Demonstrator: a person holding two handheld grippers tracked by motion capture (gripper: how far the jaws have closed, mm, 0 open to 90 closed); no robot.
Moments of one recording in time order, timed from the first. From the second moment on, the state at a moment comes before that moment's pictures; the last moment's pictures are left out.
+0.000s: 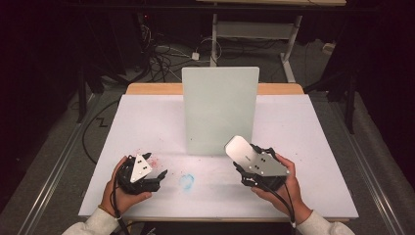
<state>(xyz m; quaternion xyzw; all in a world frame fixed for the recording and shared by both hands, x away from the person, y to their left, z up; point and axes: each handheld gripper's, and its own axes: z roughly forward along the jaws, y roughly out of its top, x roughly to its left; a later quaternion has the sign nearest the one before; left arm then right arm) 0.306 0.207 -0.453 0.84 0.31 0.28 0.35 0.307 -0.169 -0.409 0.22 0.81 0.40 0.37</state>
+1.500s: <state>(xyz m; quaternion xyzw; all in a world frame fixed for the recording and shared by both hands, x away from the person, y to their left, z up) 0.307 0.203 -0.456 0.84 0.30 0.28 0.34 0.312 -0.142 -0.434 0.17 0.87 0.38 0.25</state>
